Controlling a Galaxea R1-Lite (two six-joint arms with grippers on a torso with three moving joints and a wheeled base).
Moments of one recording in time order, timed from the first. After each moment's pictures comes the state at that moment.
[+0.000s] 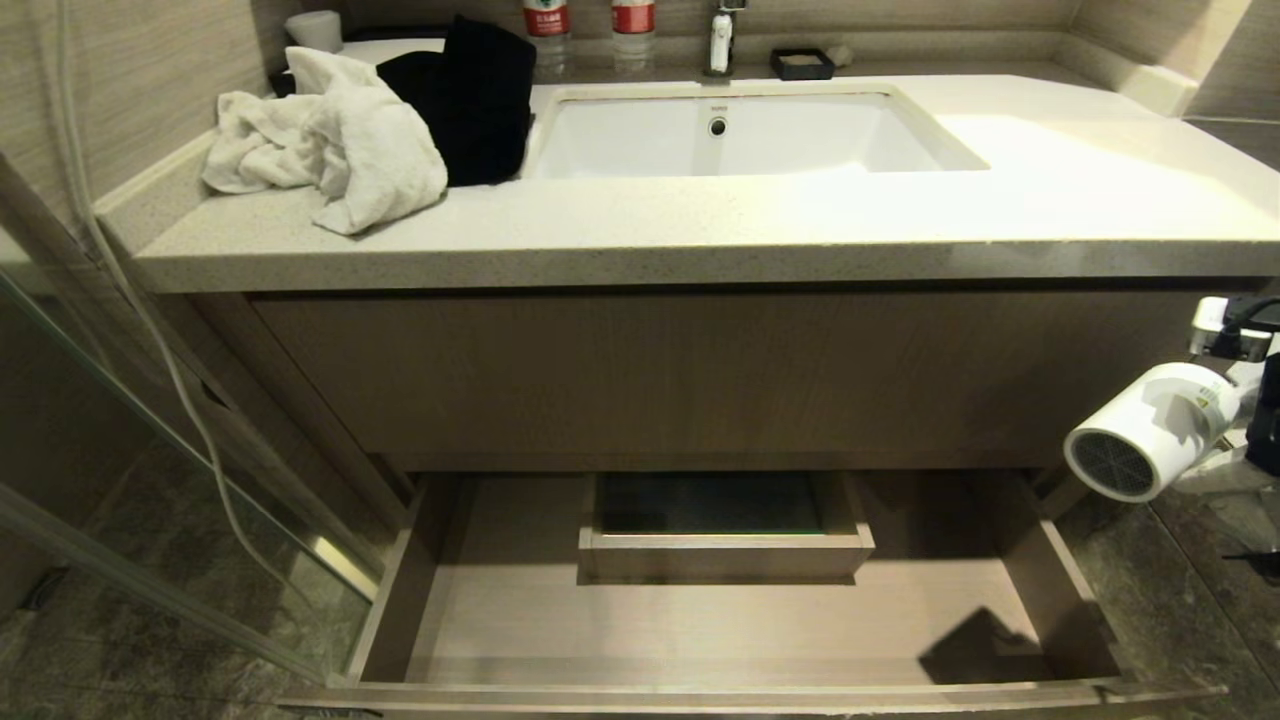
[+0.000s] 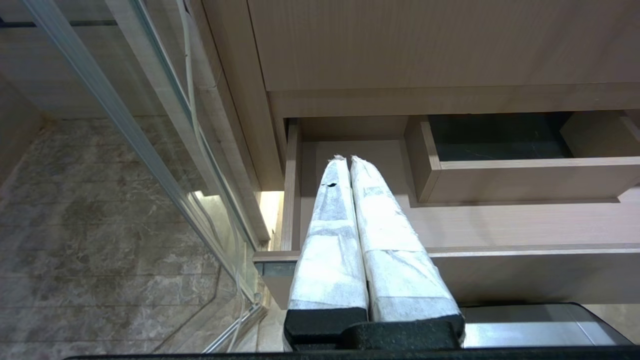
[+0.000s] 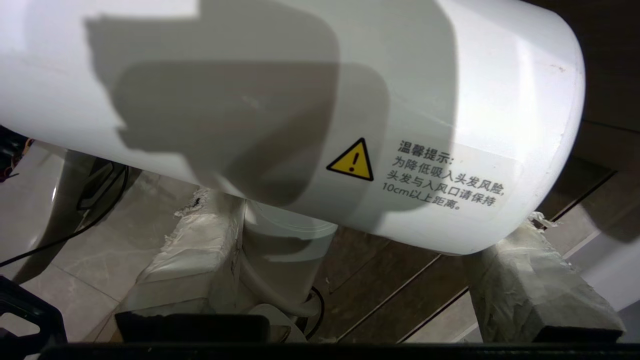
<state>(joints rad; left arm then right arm) 0.00 0.00 0.00 0.00 0.00 0.00 -0.43 1.70 -1.38 0.74 0.37 -1.16</state>
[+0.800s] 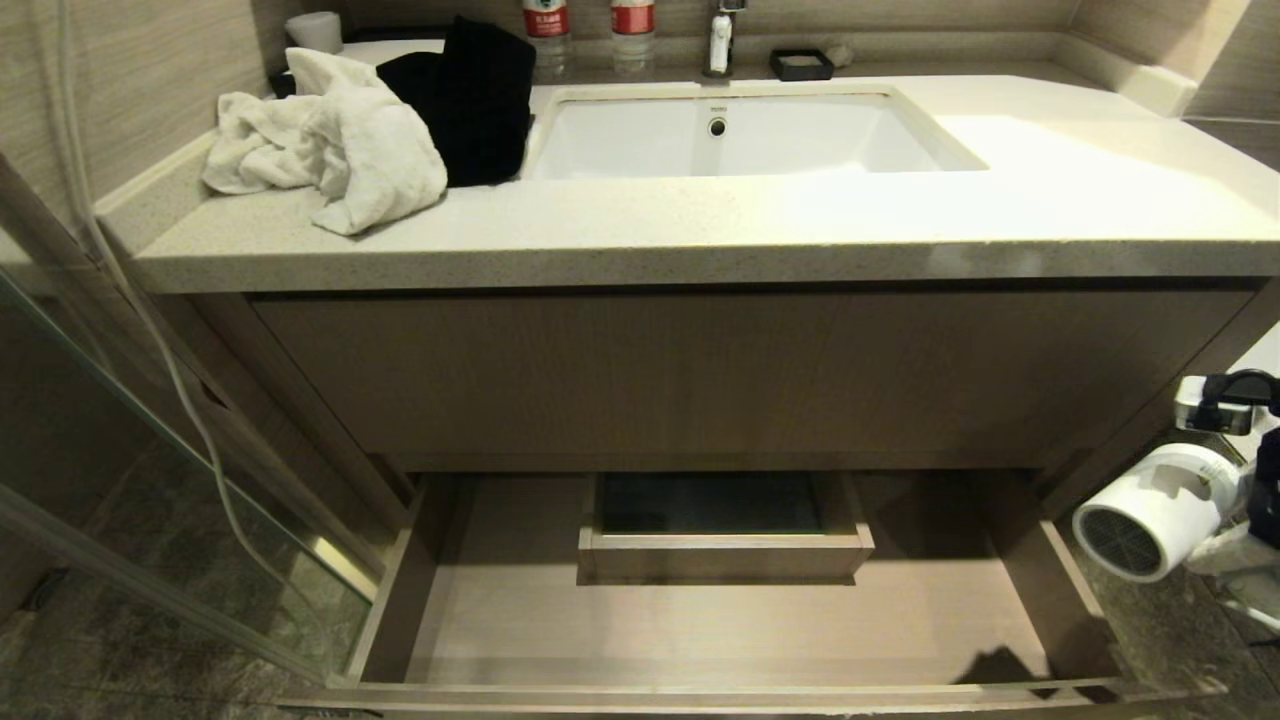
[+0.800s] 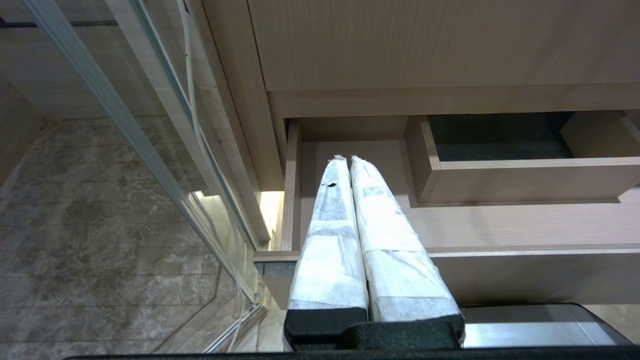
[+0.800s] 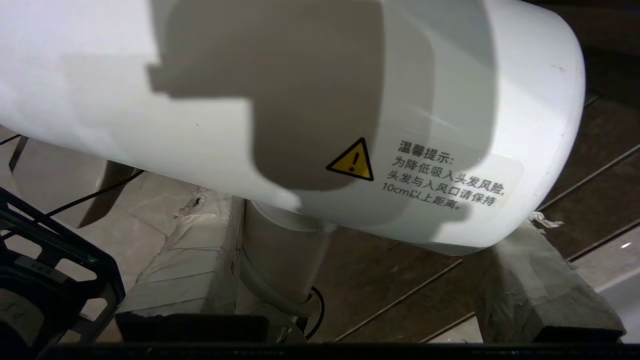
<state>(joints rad) 0.00 0.00 0.00 0.00 0.00 0.00 -0.45 1.73 -1.23 0.75 0.28 -1.16</state>
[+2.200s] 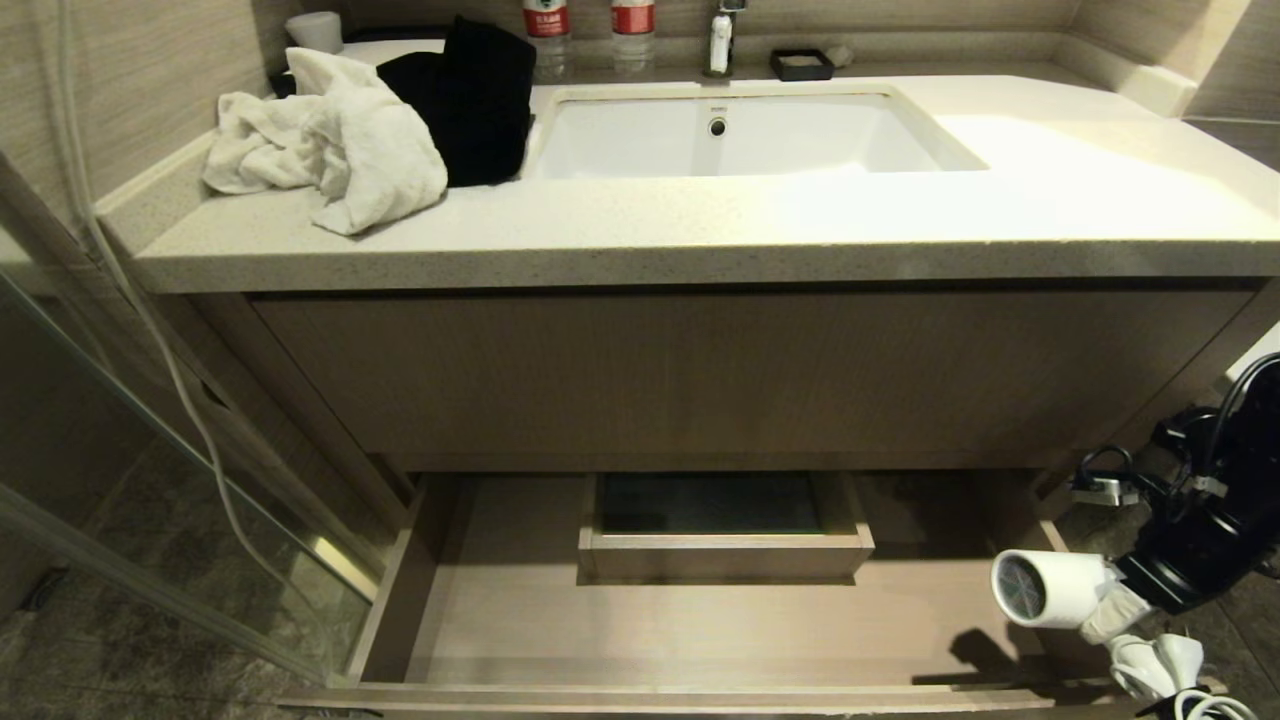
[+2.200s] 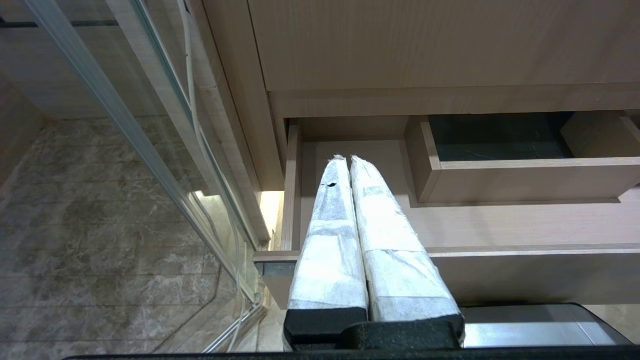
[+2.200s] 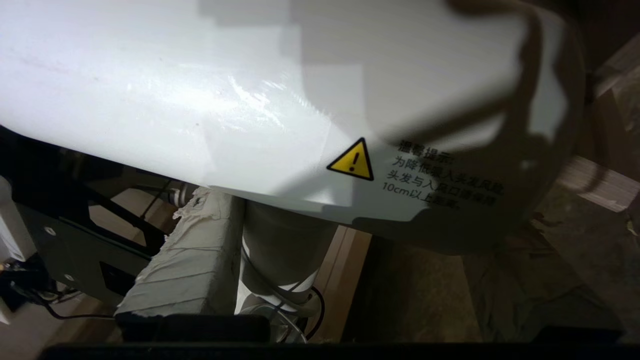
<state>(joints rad) 0.00 0.00 0.00 0.00 0.00 0.00 -0.37 2.10 -1.22 0.76 0.27 -0.69</state>
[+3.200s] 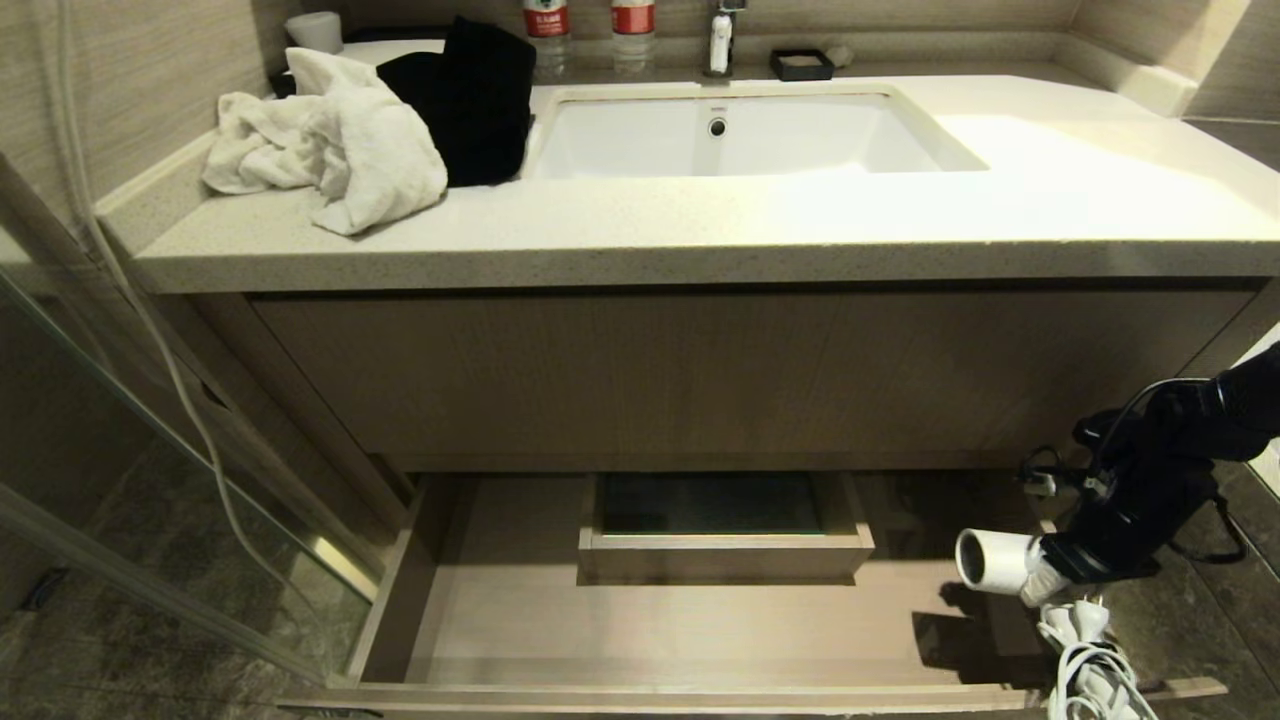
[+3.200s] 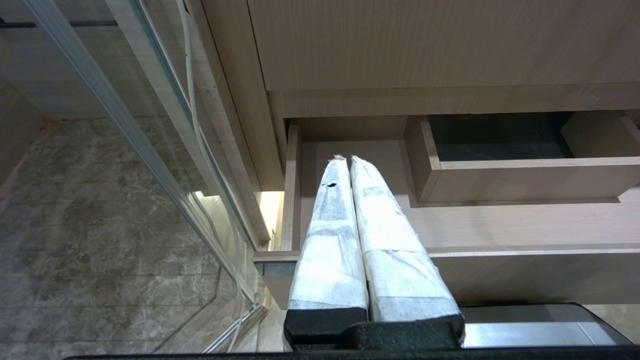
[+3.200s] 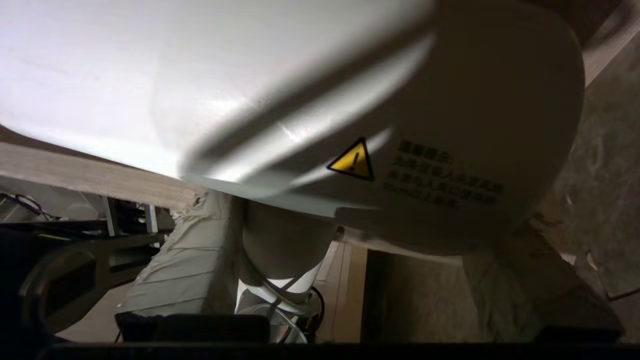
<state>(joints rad) 0.00 0.00 0.00 0.00 0.00 0.00 -0.31 2.35 -1.40 0.59 0.13 -0.44</state>
